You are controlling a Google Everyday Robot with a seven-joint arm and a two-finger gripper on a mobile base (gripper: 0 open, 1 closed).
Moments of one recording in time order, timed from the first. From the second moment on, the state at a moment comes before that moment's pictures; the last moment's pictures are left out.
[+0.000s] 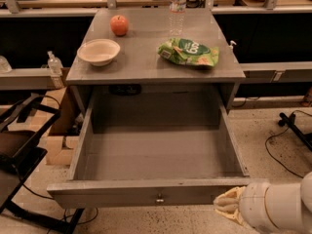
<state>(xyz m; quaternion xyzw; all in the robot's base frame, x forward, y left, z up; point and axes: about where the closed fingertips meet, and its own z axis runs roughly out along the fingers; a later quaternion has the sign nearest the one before) 0.345 -0.181 0.672 -0.55 0.78 0.11 0.28</state>
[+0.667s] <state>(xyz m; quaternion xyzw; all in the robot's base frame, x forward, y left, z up) 0.369 -0.157 0.629 -0.55 0.77 0.12 0.29</state>
